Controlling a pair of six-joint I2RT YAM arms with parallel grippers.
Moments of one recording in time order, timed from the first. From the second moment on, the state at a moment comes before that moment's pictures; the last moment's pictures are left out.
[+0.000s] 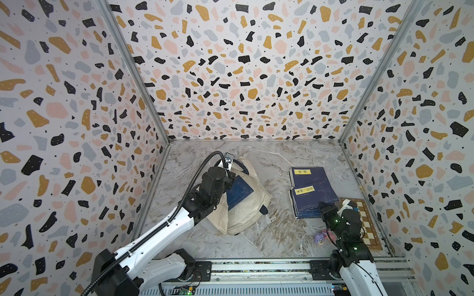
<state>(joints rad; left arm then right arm) -0.66 1.08 0.88 -0.14 -0.45 0.12 0.03 0.29 0.12 -0.22 -0.14 1.16</state>
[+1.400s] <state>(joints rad) -0.66 1.08 0.88 -0.14 -0.39 0.10 0.05 0.43 0.36 -0.64 -0.18 1.07</state>
